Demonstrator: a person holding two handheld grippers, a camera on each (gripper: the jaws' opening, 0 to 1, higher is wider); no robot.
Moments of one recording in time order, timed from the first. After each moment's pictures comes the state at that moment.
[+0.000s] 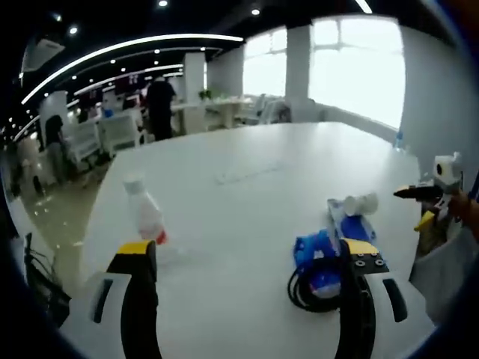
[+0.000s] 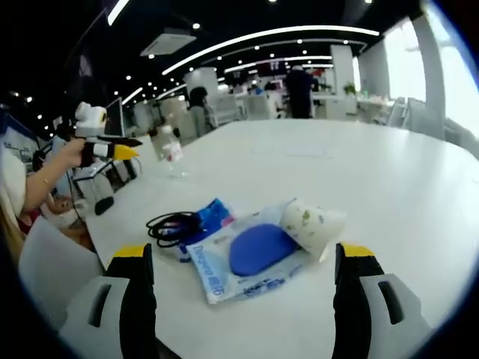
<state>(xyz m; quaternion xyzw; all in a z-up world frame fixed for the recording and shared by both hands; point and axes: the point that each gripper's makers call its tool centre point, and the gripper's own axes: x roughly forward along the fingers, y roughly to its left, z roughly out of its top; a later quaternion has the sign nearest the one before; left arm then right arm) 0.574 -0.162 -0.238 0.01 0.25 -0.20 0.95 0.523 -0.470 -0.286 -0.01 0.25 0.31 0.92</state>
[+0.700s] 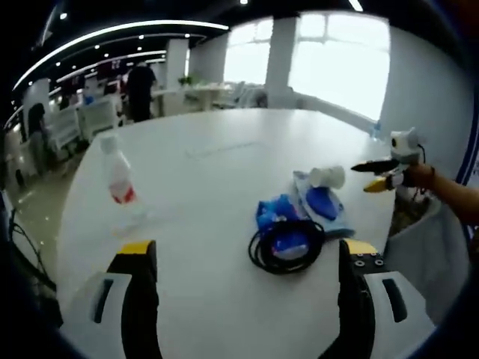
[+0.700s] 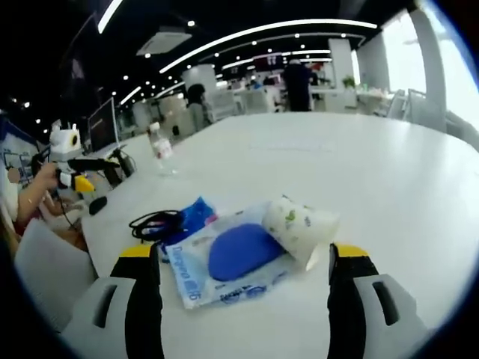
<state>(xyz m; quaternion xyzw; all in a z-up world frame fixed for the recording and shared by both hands) 0.512 -0.187 -0.269 0.01 0.28 -0.26 0.92 0.553 -0.483 -0.308 -0.02 0.27 0.31 0.91</state>
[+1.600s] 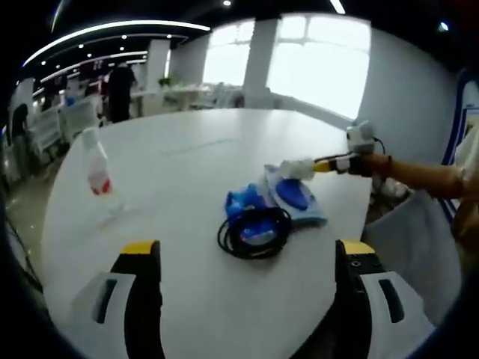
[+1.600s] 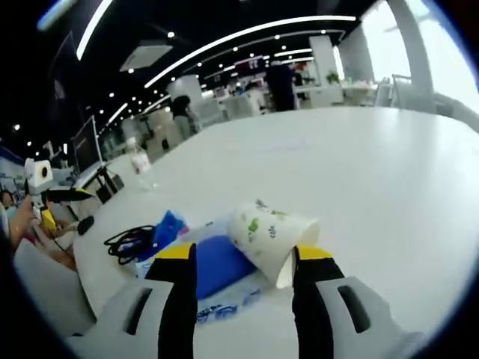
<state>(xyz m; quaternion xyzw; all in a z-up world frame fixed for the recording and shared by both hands) 0.479 -0.201 -0.273 0.01 0.28 -0.32 0.91 0.588 -0.501 -0.325 0.04 0.26 0.27 0.92</state>
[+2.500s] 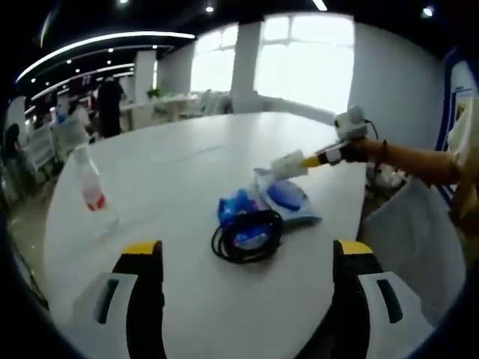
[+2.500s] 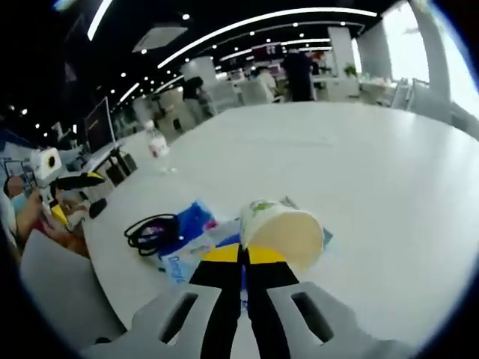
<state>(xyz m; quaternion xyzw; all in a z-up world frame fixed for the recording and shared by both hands) 0.474 -0.213 -0.265 0.04 0.24 -0.35 0.91 0.562 -0.454 -0.298 -0.02 0.30 0.34 0.89</state>
